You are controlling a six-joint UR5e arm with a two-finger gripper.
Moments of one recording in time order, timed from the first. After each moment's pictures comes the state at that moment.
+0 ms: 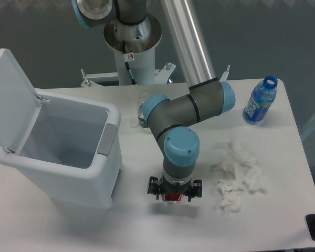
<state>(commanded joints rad) 2.41 -2.22 -1.49 -0.92 1.52 0.48</state>
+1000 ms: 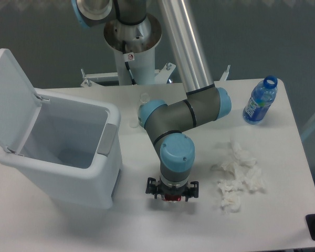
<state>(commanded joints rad) 2.40 -2.23 -1.50 -0.92 1.56 0.48</state>
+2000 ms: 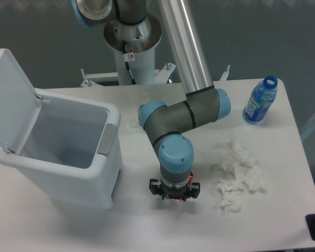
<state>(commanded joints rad) 2.40 -2.23 -1.50 -0.92 1.59 0.50</state>
